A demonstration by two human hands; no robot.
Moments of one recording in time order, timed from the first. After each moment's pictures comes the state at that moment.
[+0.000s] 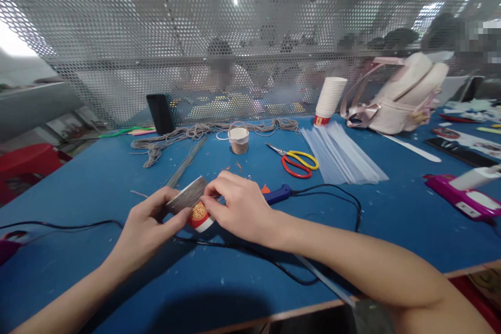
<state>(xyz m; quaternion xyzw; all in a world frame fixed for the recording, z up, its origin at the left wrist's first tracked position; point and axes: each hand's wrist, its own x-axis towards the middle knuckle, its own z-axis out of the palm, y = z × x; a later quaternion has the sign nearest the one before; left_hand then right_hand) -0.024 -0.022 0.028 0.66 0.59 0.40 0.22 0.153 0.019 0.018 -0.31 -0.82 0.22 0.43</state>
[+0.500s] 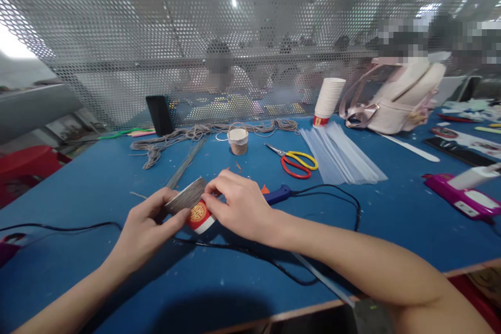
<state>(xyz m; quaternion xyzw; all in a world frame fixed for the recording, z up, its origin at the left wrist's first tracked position) -0.026 -0.020 0.027 0.67 0.58 0.40 0.23 0.154 0.022 0.017 -0.32 -0.82 0.22 0.43</state>
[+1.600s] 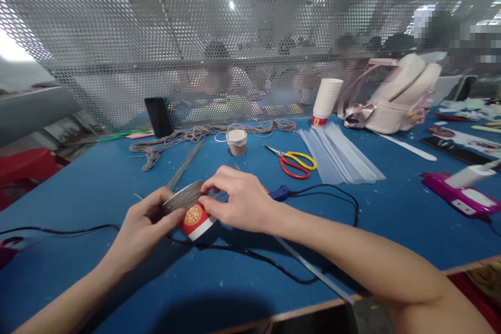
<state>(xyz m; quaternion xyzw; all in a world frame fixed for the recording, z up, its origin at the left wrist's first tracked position) -0.028 -0.018 0.032 0.64 0.58 0.42 0.28 0.162 0.030 0.023 -0.25 -0.84 0.21 0.44</state>
